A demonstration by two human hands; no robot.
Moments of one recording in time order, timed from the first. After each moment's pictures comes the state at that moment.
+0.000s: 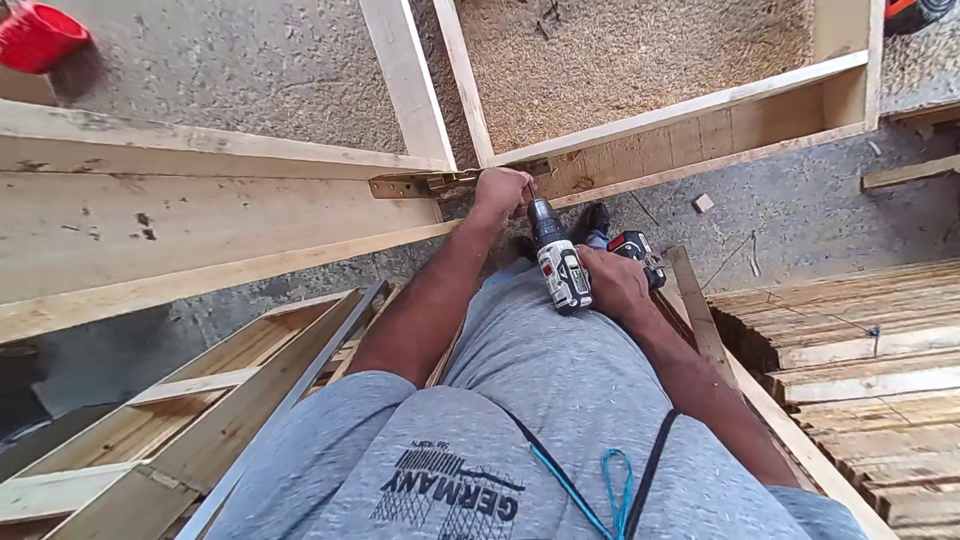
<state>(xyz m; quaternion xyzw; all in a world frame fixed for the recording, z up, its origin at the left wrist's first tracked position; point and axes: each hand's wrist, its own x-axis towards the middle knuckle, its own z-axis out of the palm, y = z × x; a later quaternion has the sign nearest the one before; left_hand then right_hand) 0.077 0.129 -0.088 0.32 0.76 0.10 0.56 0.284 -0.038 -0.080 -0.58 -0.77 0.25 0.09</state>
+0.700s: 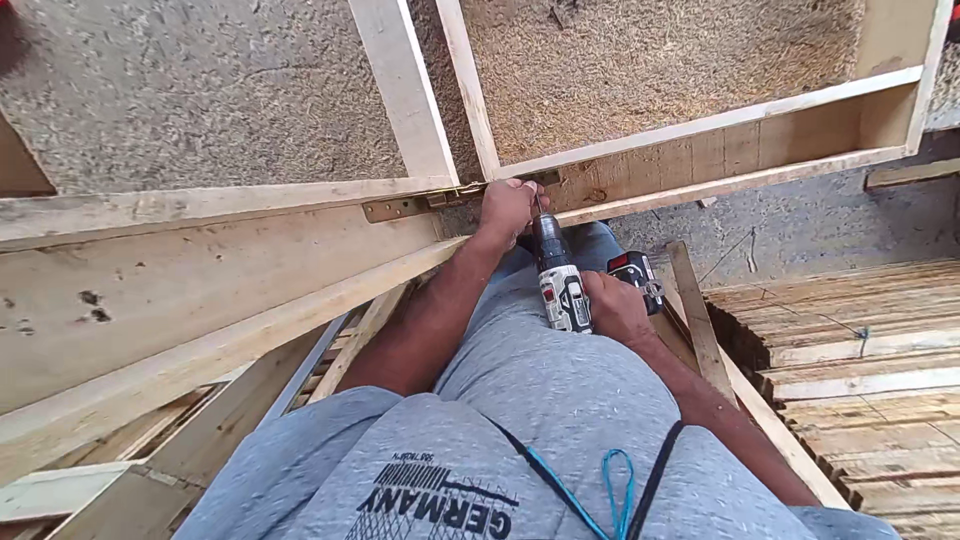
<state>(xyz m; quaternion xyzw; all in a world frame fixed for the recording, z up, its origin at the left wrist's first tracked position) 0.076 0.132 -0.086 0.31 0.75 0.08 0.58 0.260 -0.034 -0.081 -0.60 -0.76 0.24 0.09</state>
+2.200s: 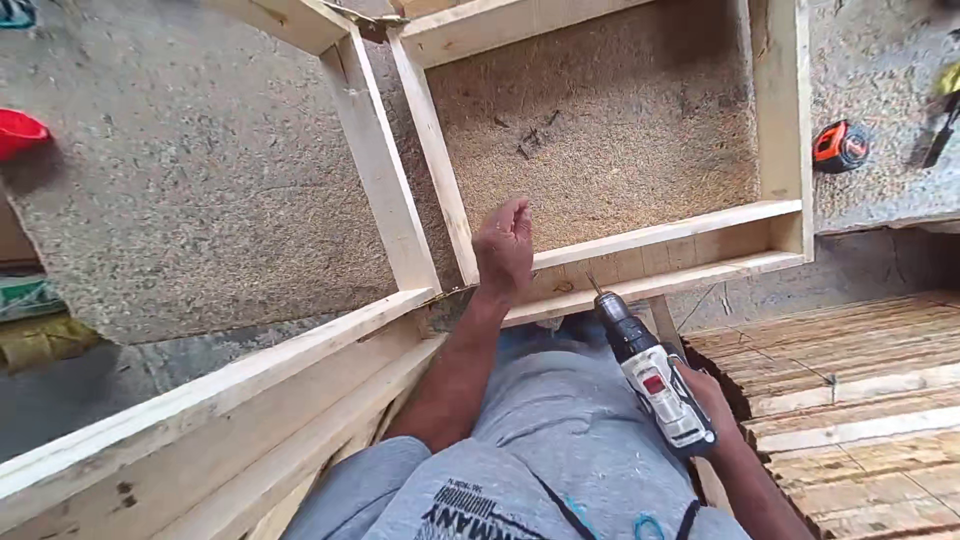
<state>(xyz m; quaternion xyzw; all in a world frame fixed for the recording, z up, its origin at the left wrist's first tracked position) 0.128 0.223 -0.069 0.62 0.67 0.29 0.28 0.404 0.011 0.009 -0.64 -0.61 0.43 0.18</state>
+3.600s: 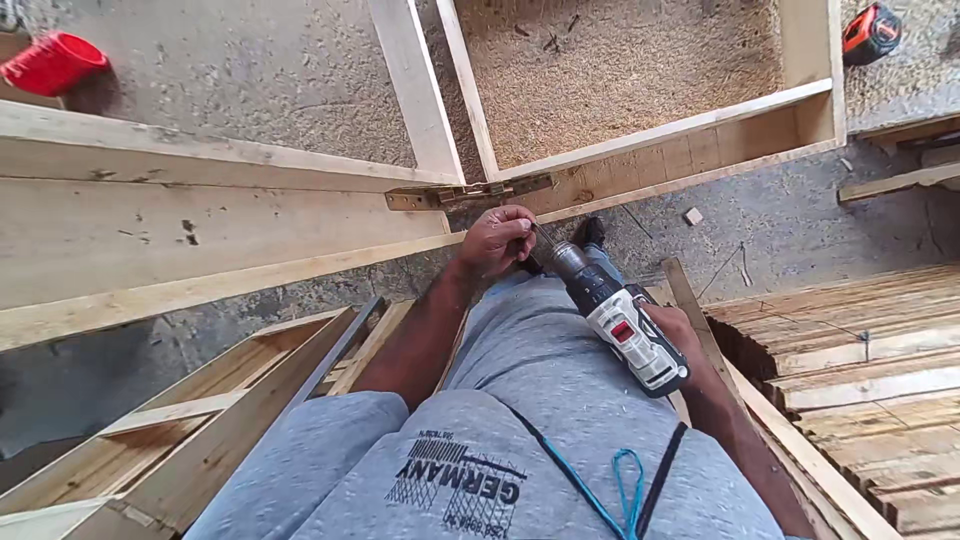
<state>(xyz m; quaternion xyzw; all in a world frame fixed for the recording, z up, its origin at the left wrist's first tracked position) 0.027 0.069 -0.057 0.32 0.36 0.31 0.82 0.328 -0.084 0.008 -0.48 -0.67 0.45 0.33</state>
